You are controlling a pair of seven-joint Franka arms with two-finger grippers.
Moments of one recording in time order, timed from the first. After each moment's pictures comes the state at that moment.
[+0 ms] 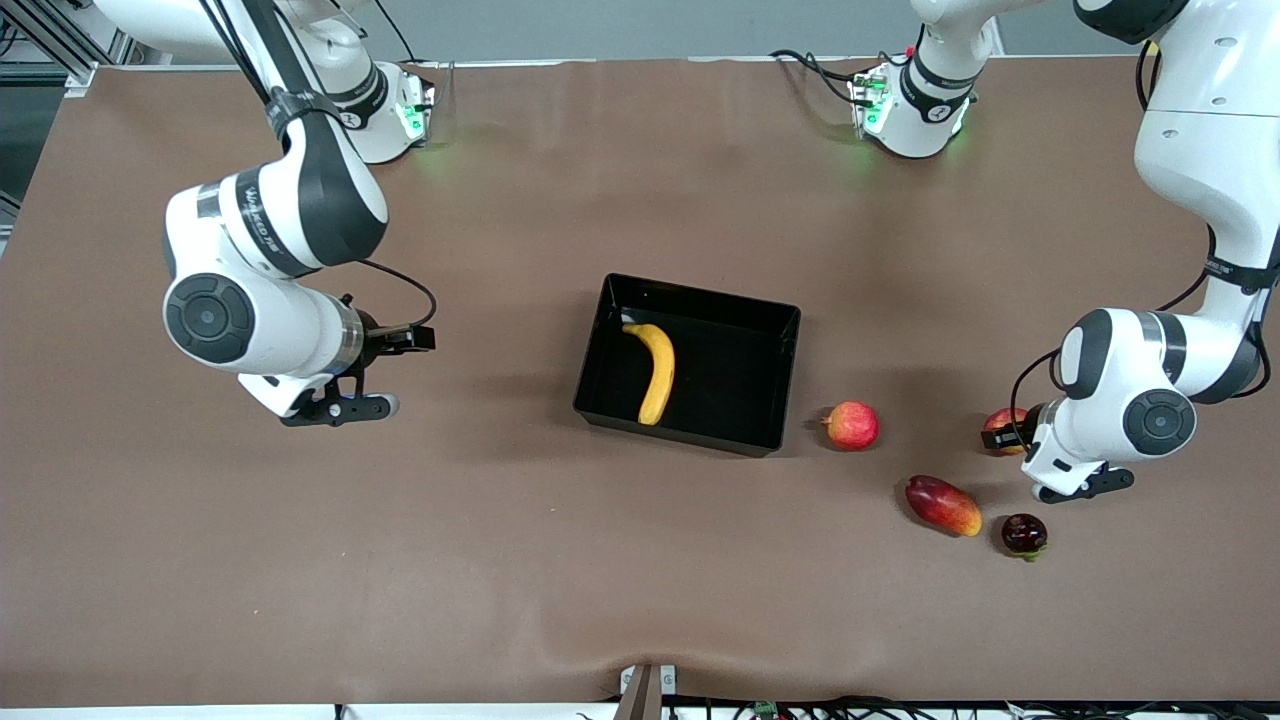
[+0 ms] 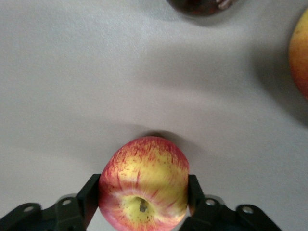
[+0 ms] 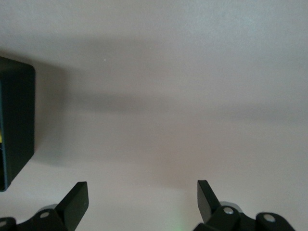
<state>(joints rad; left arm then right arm) 0.28 0.67 -0.27 -1.68 0.35 2.12 -0.37 0.31 0.36 -0.01 -1.58 0.09 1.65 0.19</state>
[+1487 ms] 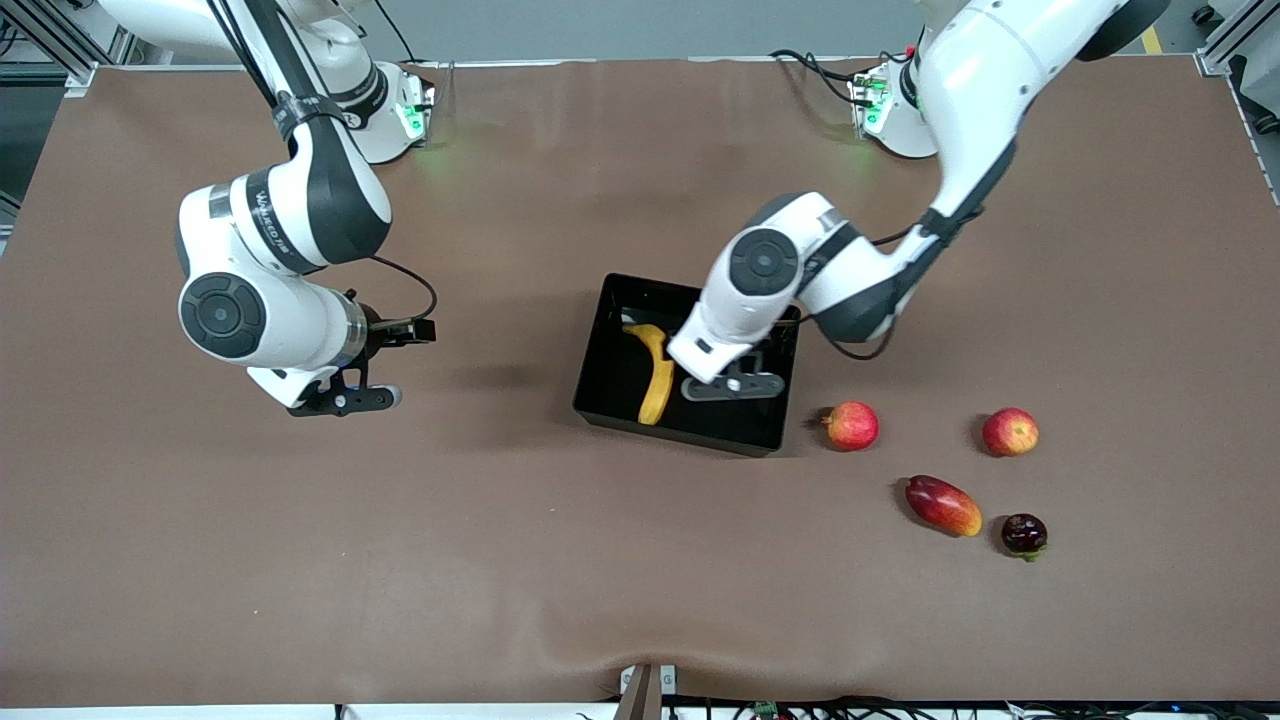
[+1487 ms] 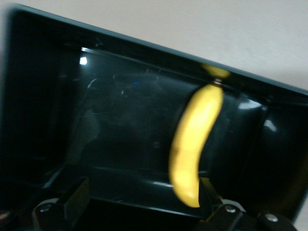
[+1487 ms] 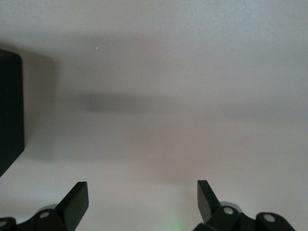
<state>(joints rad) -0.14 0.68 -0.67 -1.64 0.36 2.19 -0.93 0.31 0.33 -0.02 -1.65 0.09 1.68 0.19</state>
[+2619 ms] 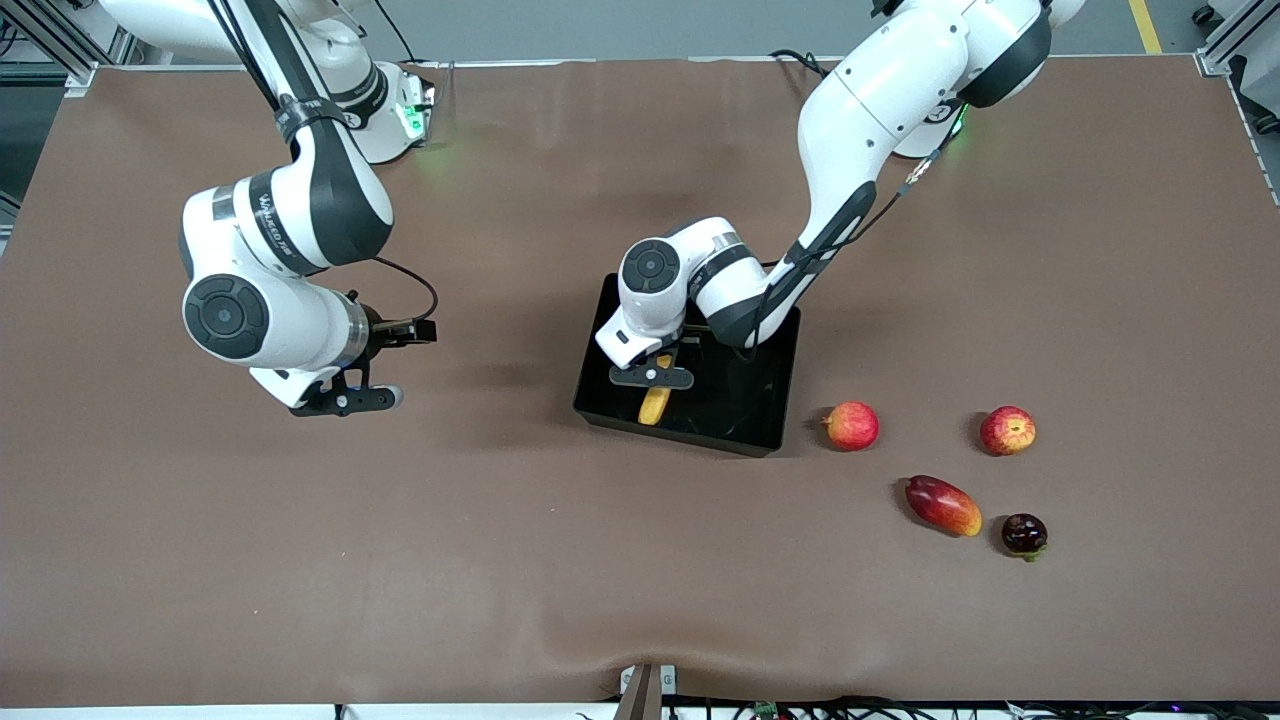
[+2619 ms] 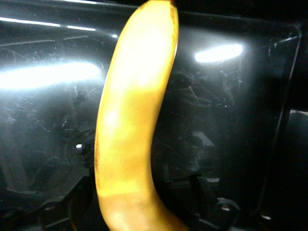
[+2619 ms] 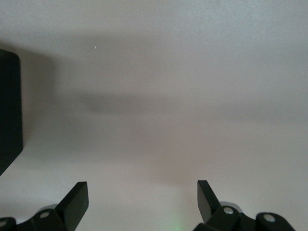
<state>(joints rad) -0.48 0.87 -0.42 -1.53 0.41 2.27 -0.94 0.31 0.33 -0.02 -1.66 0.09 1.69 0.19</state>
